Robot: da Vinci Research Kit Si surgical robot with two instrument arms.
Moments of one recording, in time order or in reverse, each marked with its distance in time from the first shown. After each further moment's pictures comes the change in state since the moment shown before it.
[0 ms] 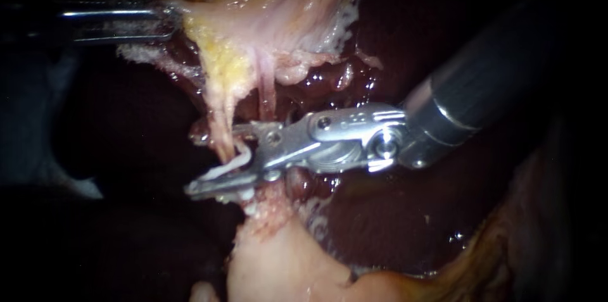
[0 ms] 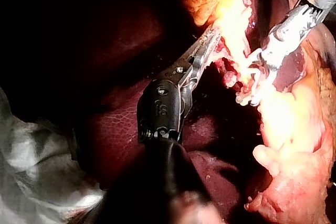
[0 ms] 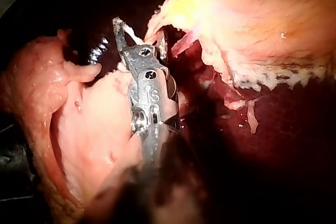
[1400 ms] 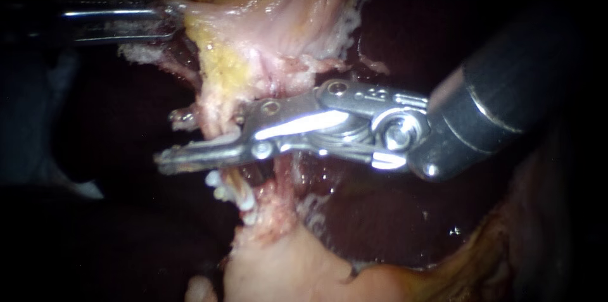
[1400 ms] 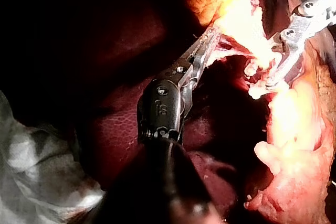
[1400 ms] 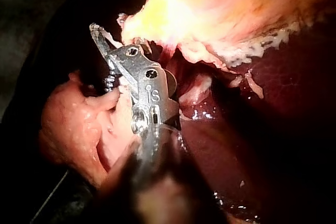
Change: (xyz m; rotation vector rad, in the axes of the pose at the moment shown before) right arm 0.010 -0.002 -0.003 0.020 0.150 0.224; left arm 0.000 0.000 0.000 0.000 0.000 0.000
